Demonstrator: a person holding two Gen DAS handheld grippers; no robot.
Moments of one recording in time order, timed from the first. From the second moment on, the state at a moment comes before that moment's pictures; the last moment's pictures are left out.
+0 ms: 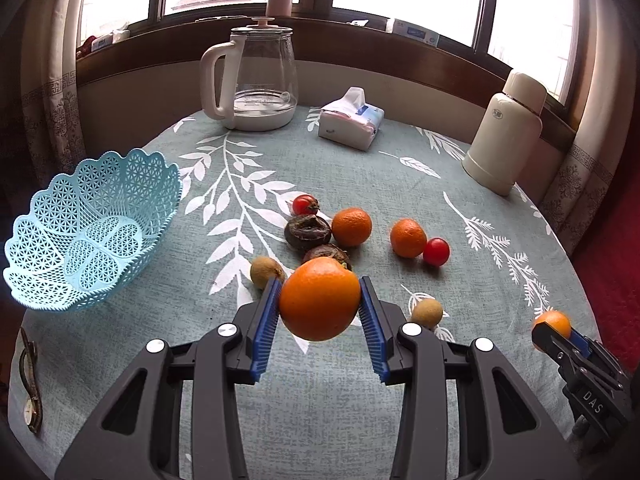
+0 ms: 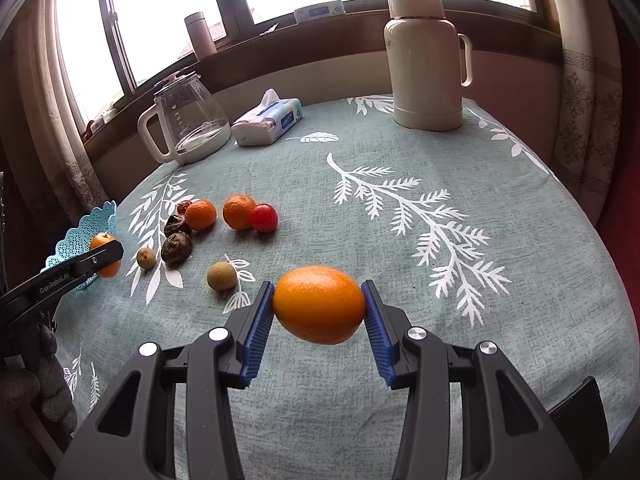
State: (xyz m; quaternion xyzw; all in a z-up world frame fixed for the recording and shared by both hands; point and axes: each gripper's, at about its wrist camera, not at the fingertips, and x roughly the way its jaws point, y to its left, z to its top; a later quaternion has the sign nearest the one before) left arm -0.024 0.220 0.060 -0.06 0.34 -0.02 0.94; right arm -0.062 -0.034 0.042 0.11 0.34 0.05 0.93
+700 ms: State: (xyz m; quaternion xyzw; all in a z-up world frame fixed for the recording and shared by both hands) left arm -0.025 0.321 0.074 -0.06 0.28 0.11 0.95; right arm -0.053 0.012 0.048 0.08 0.35 0.07 0.93
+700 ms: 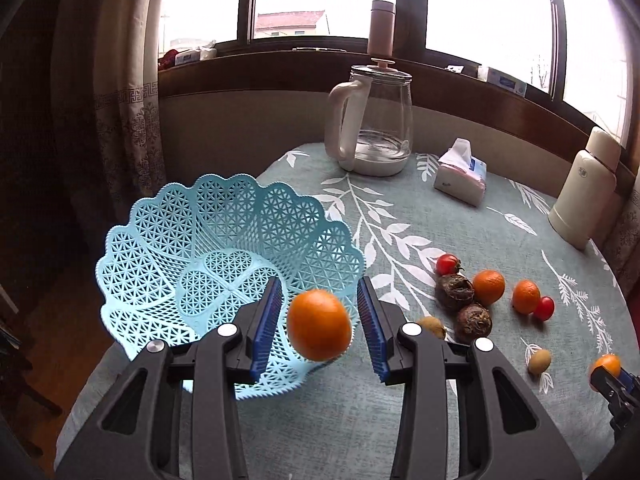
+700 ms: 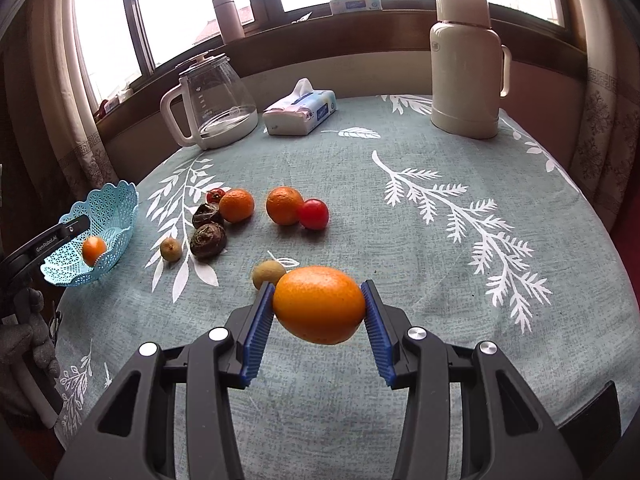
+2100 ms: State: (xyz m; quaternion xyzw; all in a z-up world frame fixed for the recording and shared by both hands) left arm -0.075 0.453 0.079 -0.14 0.24 0.20 0.94; right arm -0.010 0.206 0.094 0.02 0.33 0.26 0.90
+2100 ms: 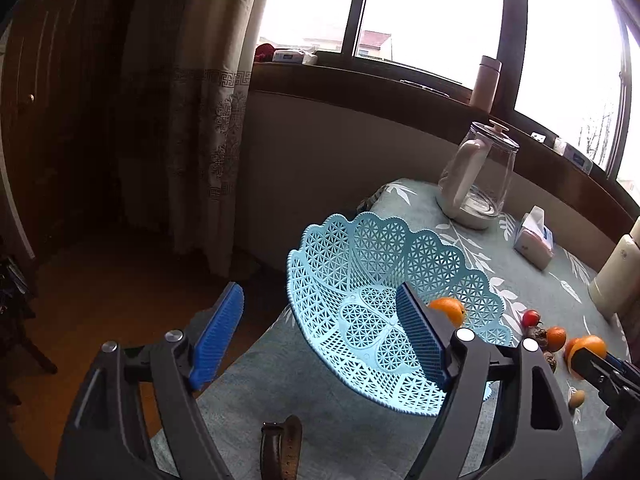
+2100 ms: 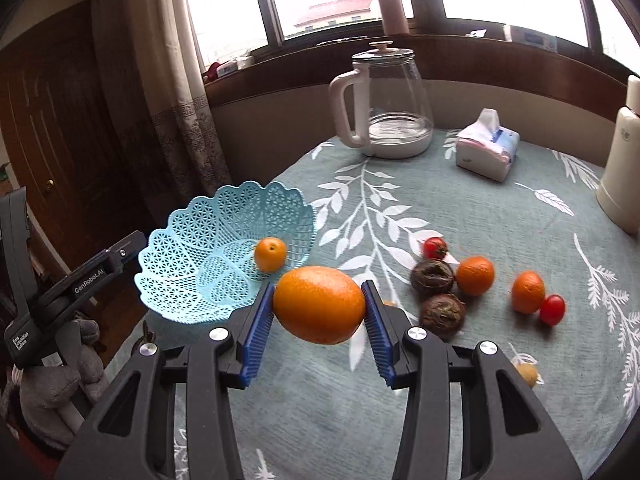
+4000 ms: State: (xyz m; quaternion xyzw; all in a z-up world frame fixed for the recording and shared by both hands) left arm -0.077 0.424 0.078 -0.16 0.24 0.15 0.95; right arm -0.001 0.172 0.059 0.13 0.36 0.19 0.90
